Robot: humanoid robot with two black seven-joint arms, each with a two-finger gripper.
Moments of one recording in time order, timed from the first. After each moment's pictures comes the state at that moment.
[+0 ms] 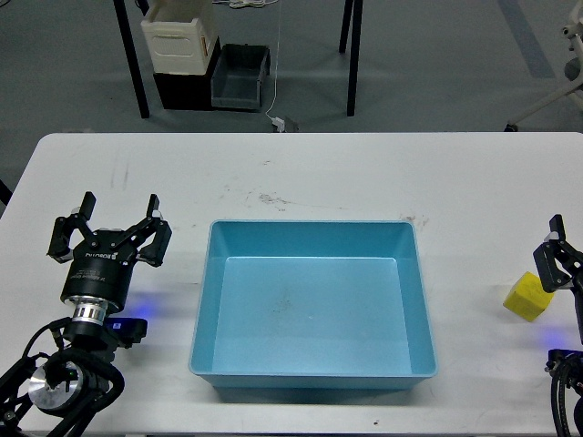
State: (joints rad) left arm 0.06 0.22 -1.13 -1.46 -0.43 -0.43 -0.32; right arm -0.24 0.00 1.64 1.53 0.28 0.36 -0.03
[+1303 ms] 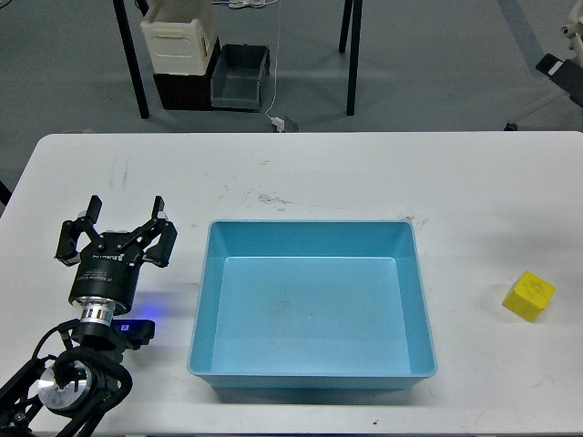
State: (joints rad) left arm 0.06 0.18 -1.13 -1.46 -0.43 -0.42 -0.32; right arm 0.73 -0.84 0.78 1.26 -1.54 0.17 0.23
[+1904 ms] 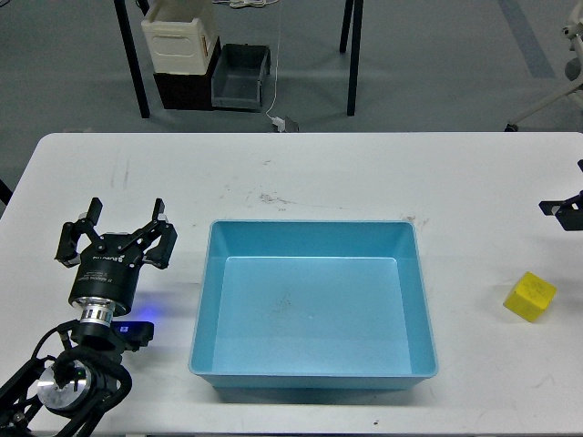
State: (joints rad) left arm 0.06 0.18 -1.13 -1.45 -0.43 -0.40 -0.32; right arm 1.25 -1.02 -0.07 1.22 -1.99 0.30 0.49
